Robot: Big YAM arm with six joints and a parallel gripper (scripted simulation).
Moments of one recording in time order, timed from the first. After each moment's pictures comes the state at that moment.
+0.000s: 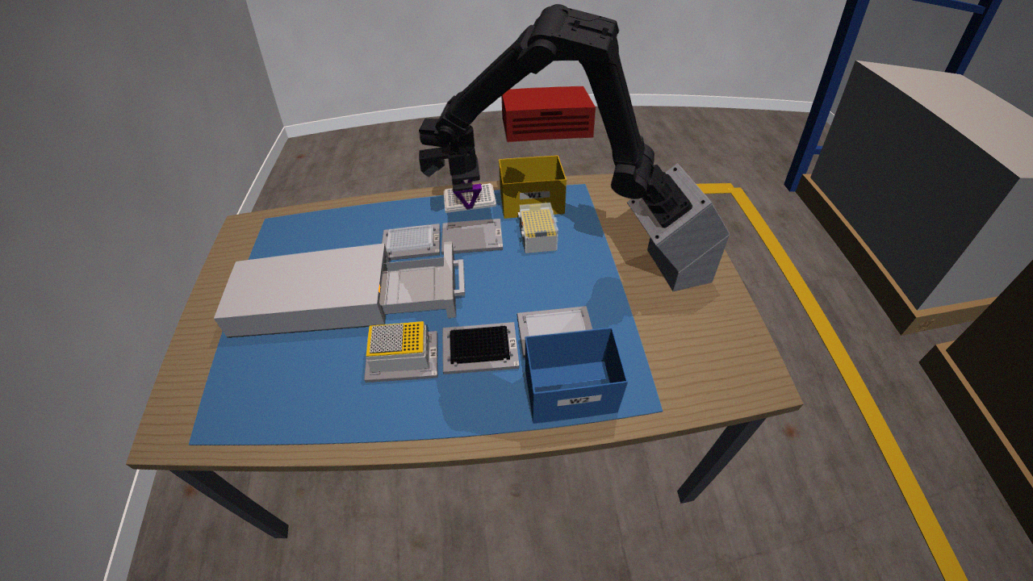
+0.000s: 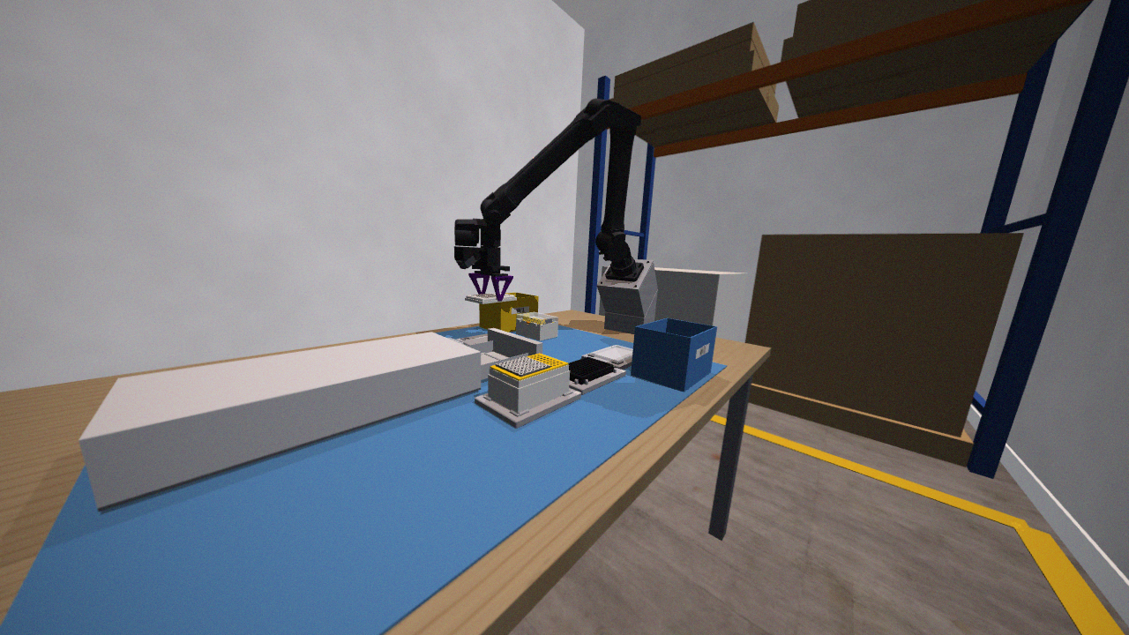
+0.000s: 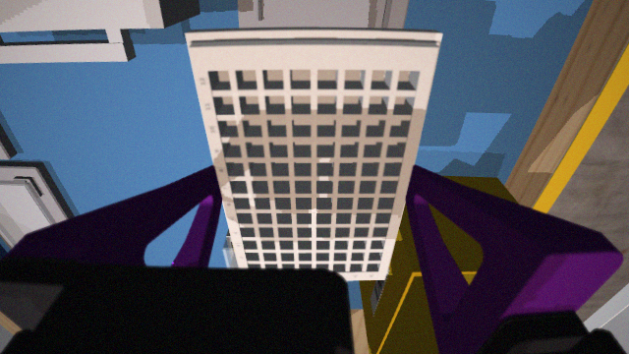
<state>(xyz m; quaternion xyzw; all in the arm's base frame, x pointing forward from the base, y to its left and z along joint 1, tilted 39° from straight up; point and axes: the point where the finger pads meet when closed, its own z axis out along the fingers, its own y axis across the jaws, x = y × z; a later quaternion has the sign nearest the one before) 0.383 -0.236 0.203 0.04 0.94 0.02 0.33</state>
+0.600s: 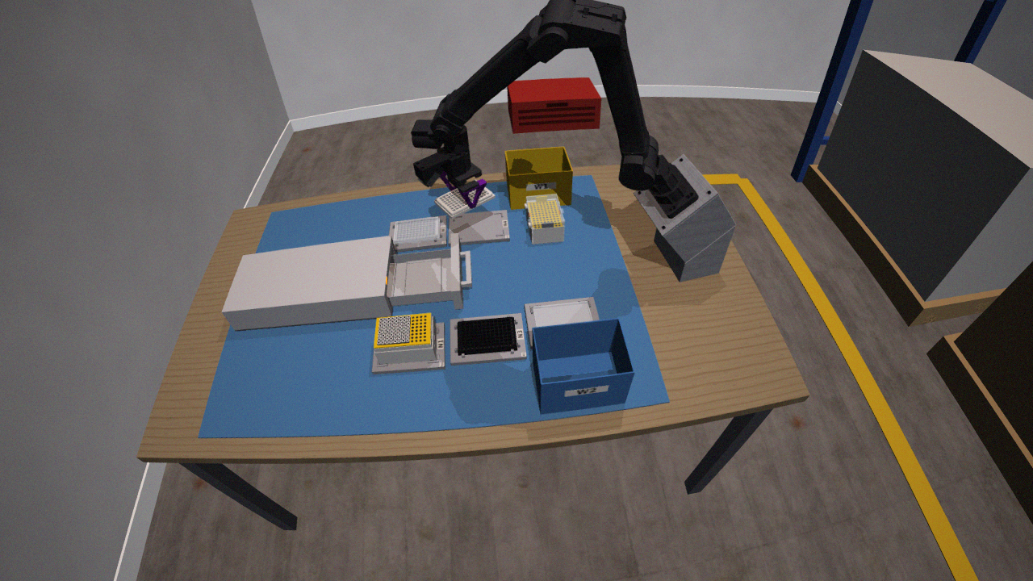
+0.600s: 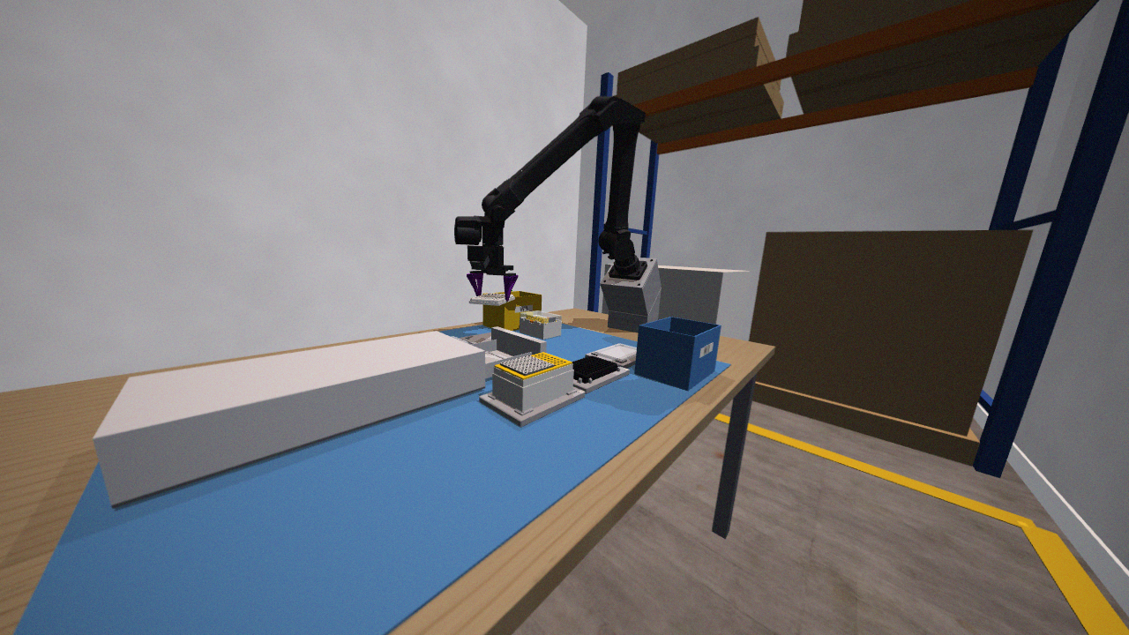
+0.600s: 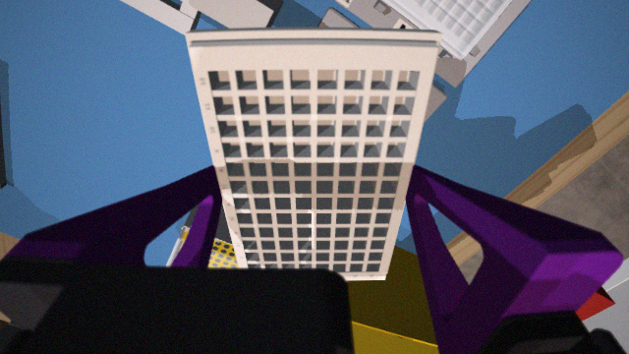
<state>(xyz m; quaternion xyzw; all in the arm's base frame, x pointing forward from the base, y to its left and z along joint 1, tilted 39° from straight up) 0.409 -0.205 0.224 -0.20 0.92 -0.07 0.32</state>
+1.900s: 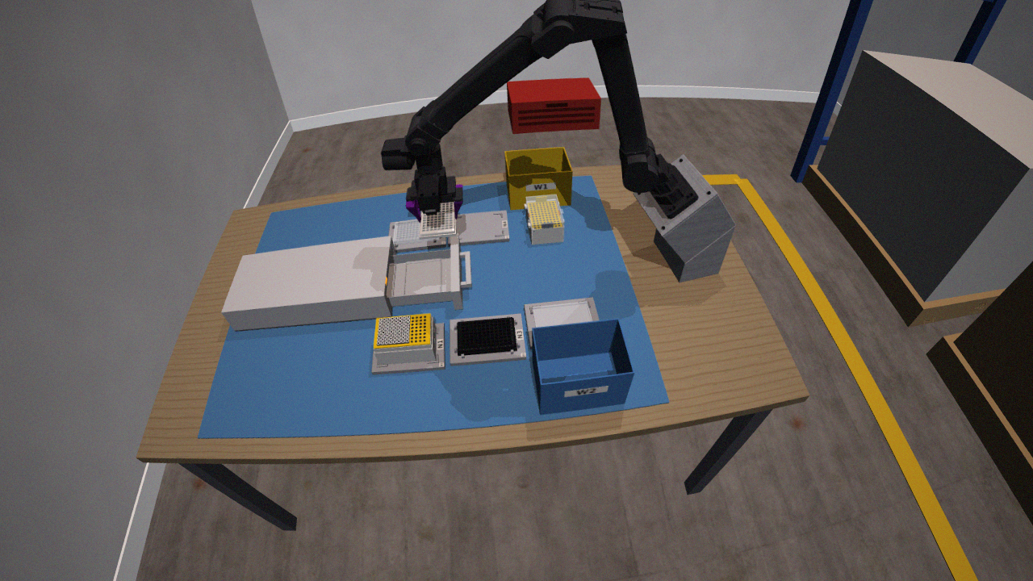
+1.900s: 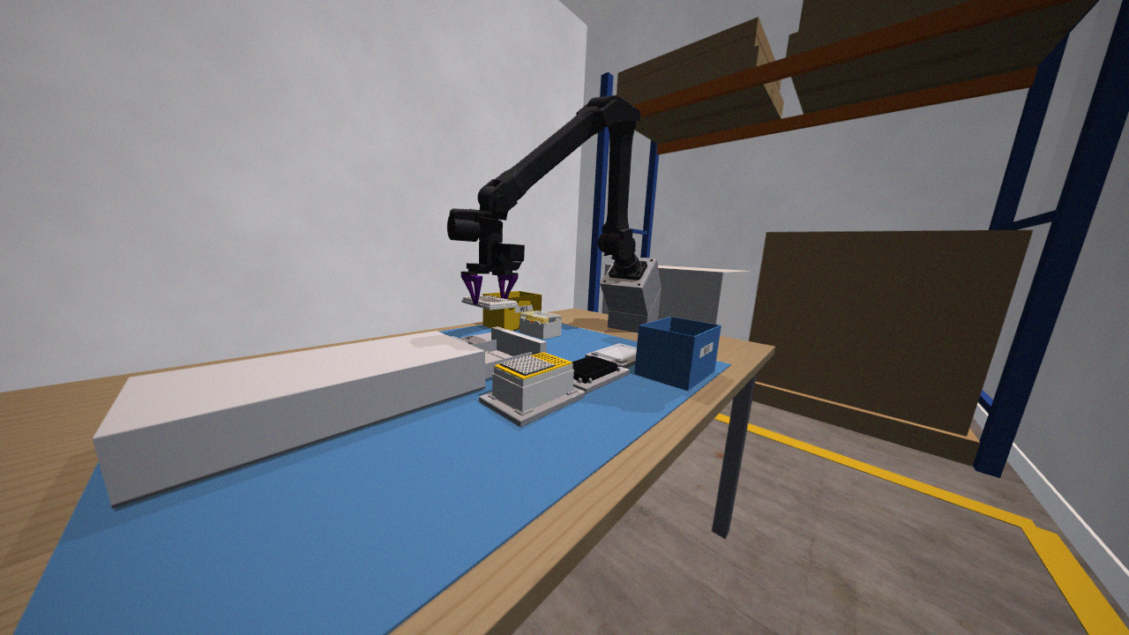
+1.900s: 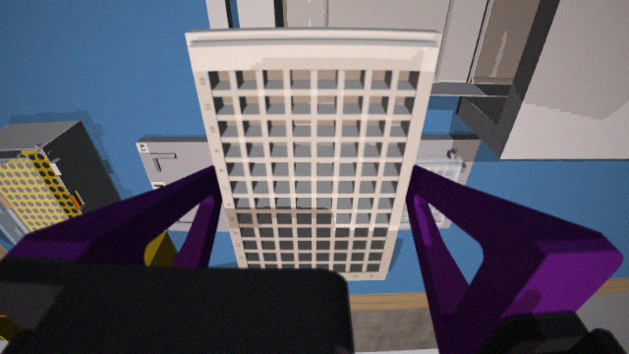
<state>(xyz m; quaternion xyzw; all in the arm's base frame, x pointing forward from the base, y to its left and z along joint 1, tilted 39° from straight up) 0.459 -0.139 0.273 -0.62 0.71 -0.22 0.26</state>
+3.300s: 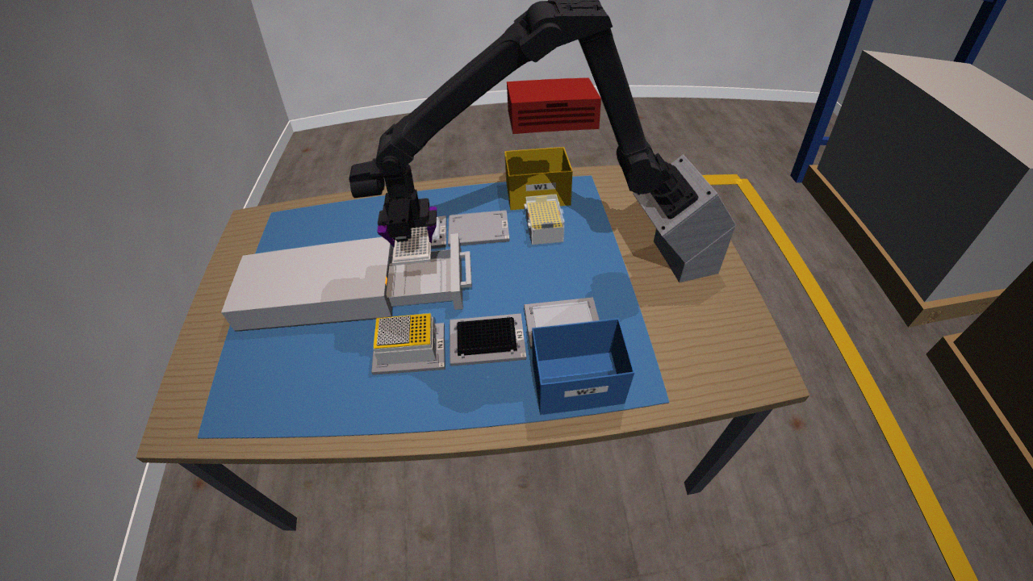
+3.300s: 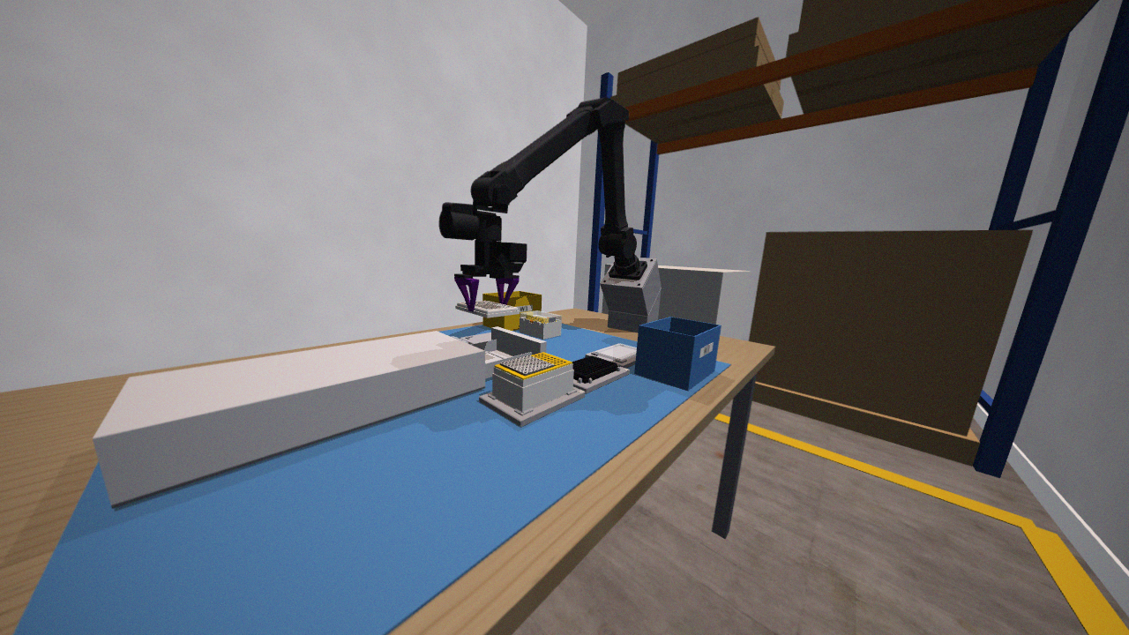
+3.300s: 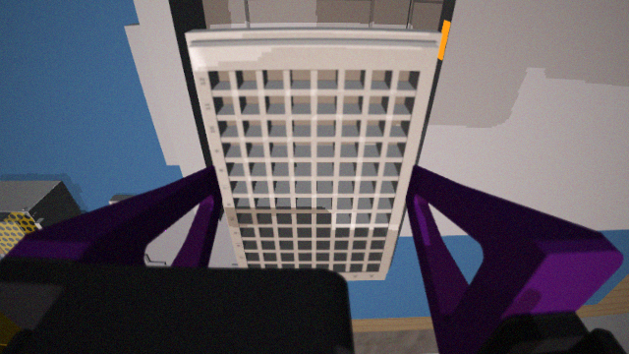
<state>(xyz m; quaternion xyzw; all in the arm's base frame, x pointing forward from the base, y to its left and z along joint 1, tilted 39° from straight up) 0.511 -0.072 0.316 -0.63 0.70 -0.22 0.26</state>
